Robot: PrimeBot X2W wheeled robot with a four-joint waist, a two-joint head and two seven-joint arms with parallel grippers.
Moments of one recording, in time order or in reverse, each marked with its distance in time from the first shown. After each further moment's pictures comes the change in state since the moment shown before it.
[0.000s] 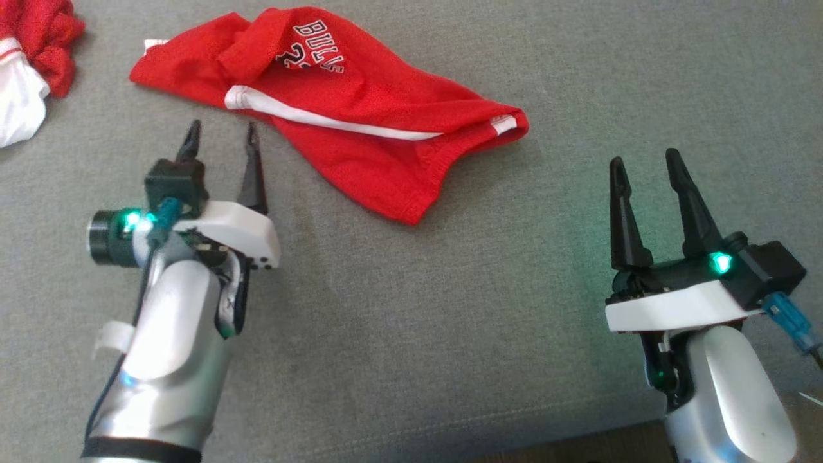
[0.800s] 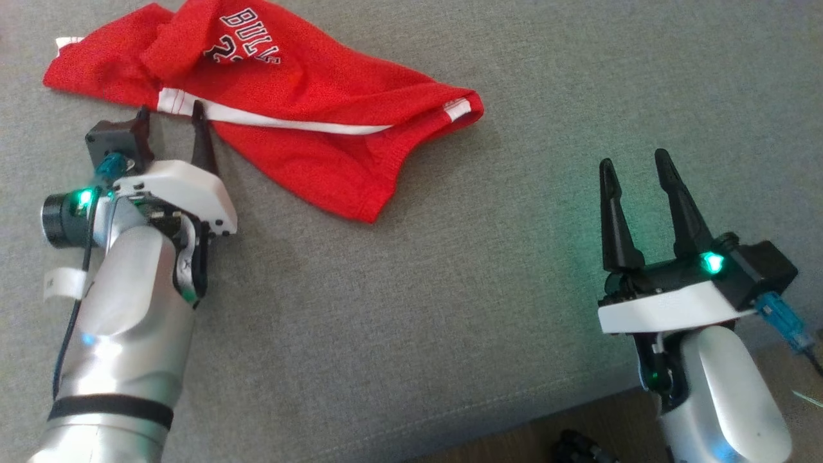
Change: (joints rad) left arm -0.132 0.040 0.060 0.182 -0.078 -0.012 0.053; right arm 0.000 0.000 0.027 -0.002 0.009 0.000 0.000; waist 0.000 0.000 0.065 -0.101
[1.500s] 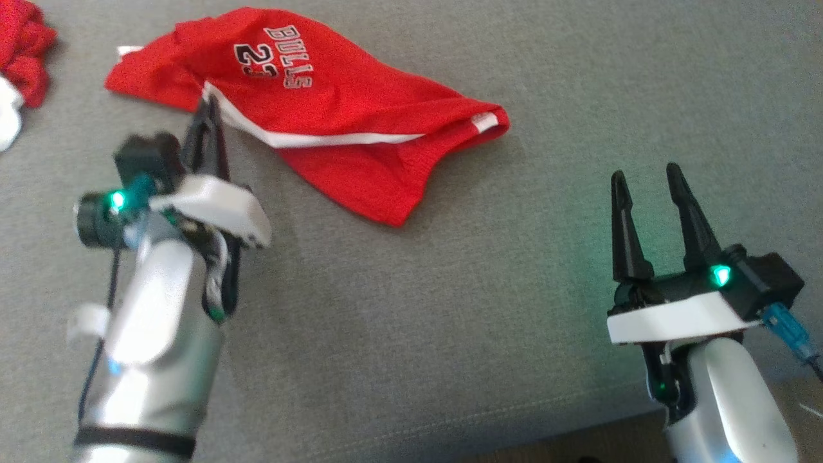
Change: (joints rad) left arm 0.068 -0.028 -0.035 -0.155 -0.011 -0.012 -0.047; right arm 0.025 0.000 -0.030 0.006 -0.006 0.000 0.000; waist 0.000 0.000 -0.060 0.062
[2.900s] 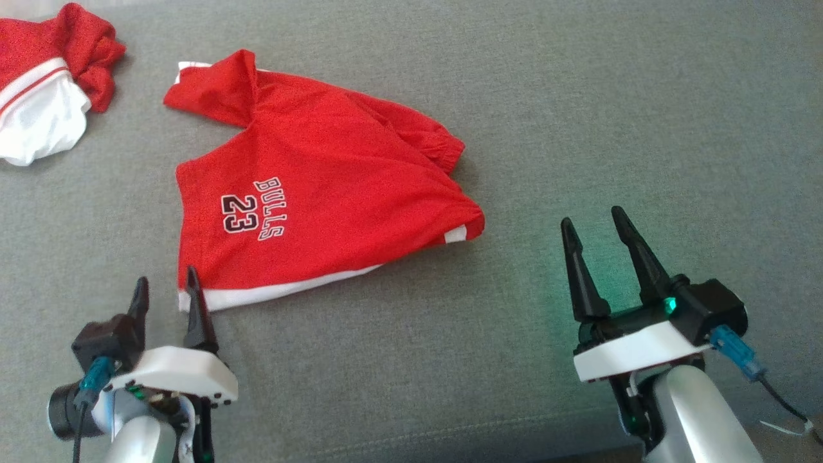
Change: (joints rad) left arm 0.561 0.067 0.077 -0.413 -0.111 0.140 0.044; right arm 0.047 0.000 0.098 0.067 -0.018 0.000 0.000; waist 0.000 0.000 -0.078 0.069
